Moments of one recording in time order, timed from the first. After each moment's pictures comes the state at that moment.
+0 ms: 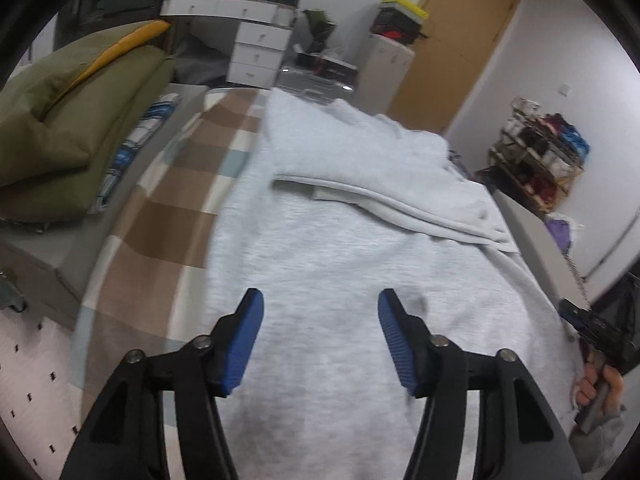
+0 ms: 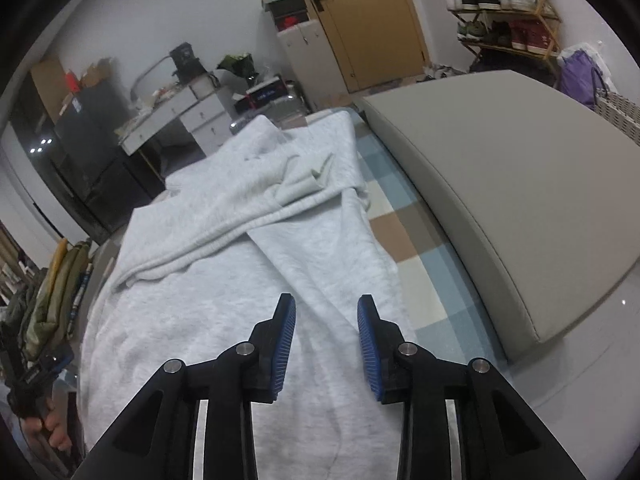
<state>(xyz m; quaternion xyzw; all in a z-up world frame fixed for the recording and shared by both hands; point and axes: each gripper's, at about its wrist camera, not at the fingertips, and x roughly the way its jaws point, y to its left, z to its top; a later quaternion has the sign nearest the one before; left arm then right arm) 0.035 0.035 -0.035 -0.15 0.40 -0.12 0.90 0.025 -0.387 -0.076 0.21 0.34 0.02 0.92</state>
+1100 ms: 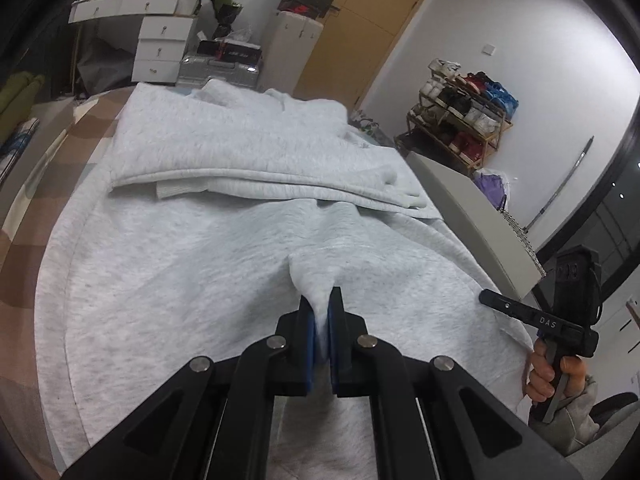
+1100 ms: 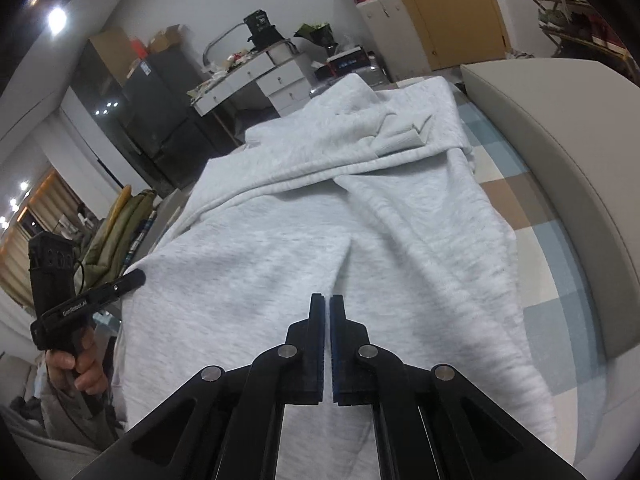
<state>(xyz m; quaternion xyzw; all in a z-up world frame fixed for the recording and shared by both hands) 0.070 -0.030 -0.044 -0.12 0.41 -0.24 0.87 0.029 -0.345 -0.100 0.19 0.37 0.16 0.90</state>
